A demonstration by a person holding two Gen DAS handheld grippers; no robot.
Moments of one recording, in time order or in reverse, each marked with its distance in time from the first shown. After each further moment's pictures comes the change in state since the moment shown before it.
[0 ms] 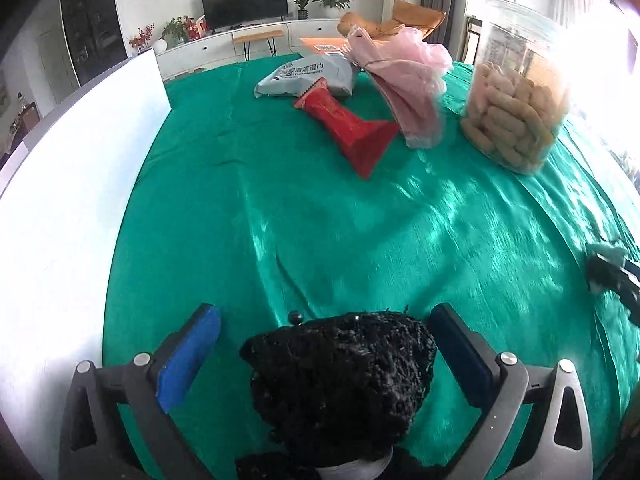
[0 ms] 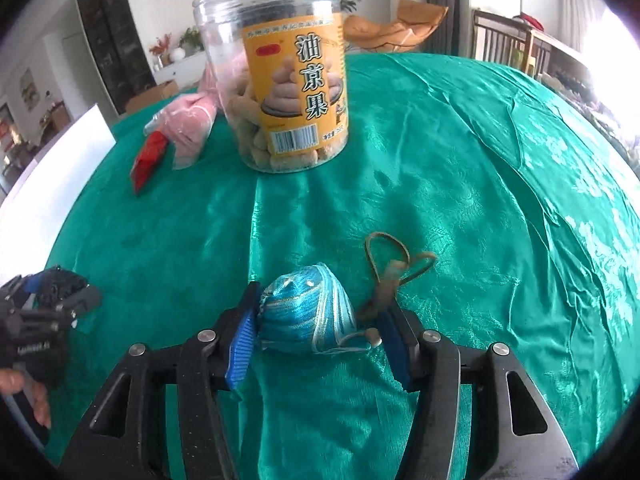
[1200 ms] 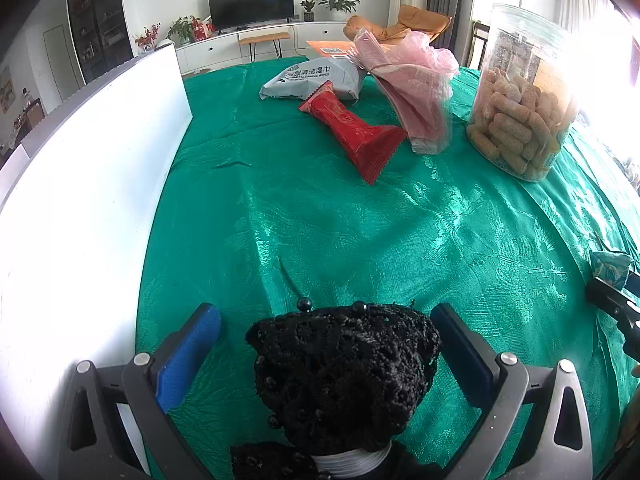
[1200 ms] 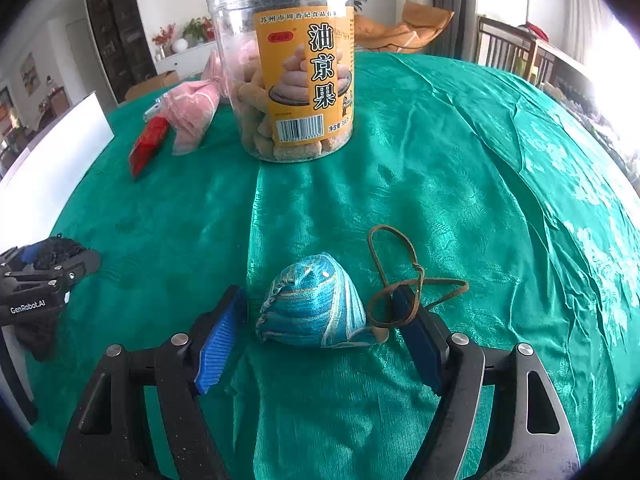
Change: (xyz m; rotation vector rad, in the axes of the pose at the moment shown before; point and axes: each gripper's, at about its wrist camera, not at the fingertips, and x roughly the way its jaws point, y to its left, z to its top) left arm -0.001 0.000 -0.002 -0.019 -0.011 0.008; right arm 0.007 0.006 -0.003 -0.052 0.021 -0.028
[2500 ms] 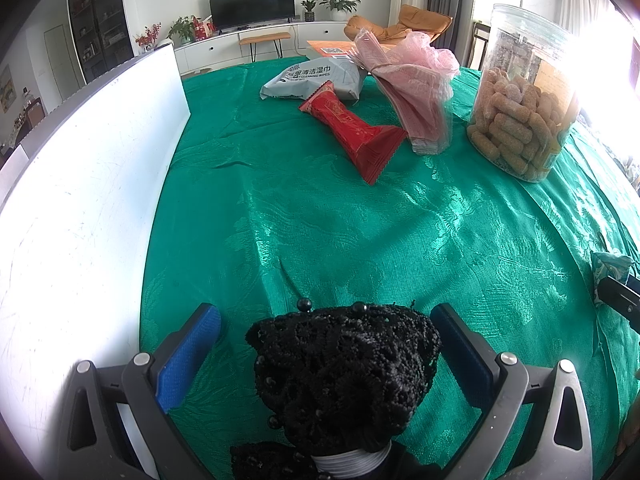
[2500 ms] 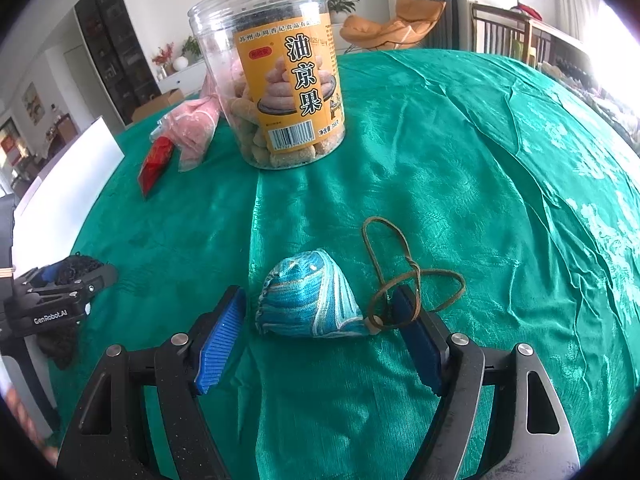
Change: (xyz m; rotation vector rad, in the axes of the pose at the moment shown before) left arm -0.001 0.001 0.000 -0.004 0.001 0.001; right arm -0.007 -0.019 -0.004 0.084 -0.021 0.082
